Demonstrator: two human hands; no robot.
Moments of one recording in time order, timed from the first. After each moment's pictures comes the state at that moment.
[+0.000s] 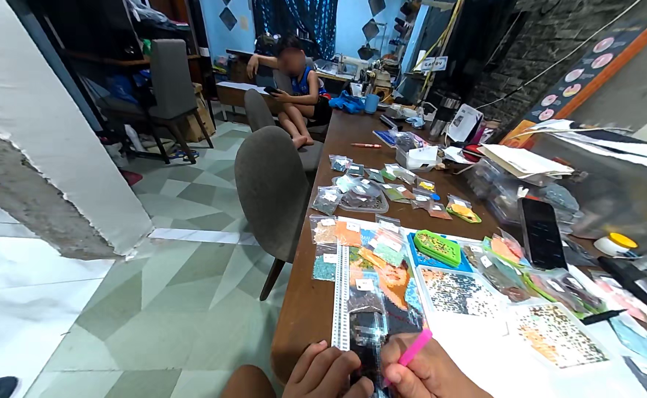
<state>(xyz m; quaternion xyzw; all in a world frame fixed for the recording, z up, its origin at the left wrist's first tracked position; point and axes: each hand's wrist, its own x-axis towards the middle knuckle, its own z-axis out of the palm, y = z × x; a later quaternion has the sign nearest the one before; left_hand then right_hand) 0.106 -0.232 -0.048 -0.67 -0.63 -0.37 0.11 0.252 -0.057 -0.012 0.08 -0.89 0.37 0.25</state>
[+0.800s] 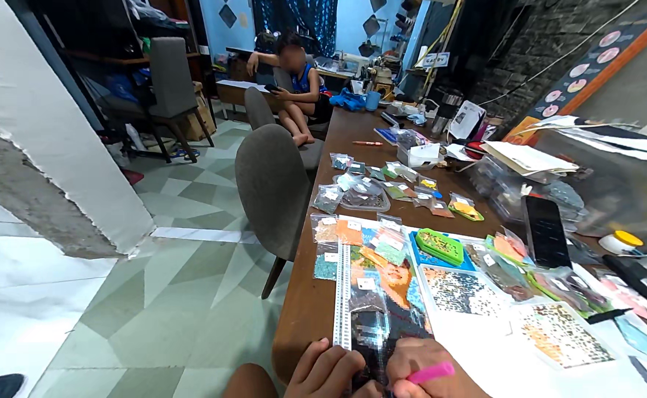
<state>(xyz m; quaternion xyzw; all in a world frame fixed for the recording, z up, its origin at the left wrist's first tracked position) 0.106 -0.231 -0.047 -0.68 -0.62 -0.37 0.10 0.258 -0.061 -0.012 0.10 -0.90 0.33 0.28</state>
